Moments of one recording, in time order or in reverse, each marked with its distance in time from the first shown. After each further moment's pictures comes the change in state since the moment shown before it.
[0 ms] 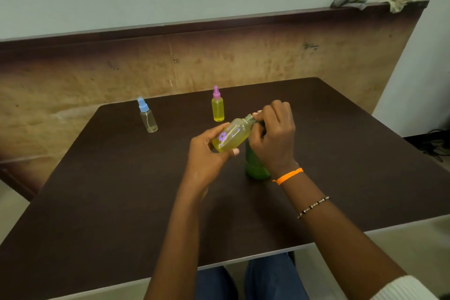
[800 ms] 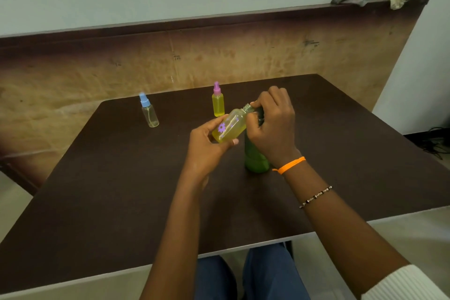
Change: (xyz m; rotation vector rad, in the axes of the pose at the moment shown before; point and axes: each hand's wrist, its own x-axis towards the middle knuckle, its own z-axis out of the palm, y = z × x) left_hand -0.001 -0.001 0.002 -0.034 0.030 -0.020; right_hand 0.011 -0.007 -0.012 0.057 -0.078 0.007
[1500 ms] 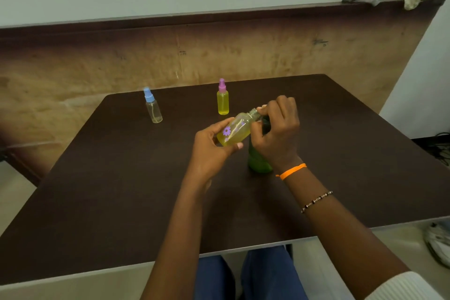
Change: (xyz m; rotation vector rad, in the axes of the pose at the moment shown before) left_hand -0.004 -0.003 0.001 -0.010 -0.011 0.006; right_hand -0.015 0.007 0.009 -0.031 0.028 -0.034
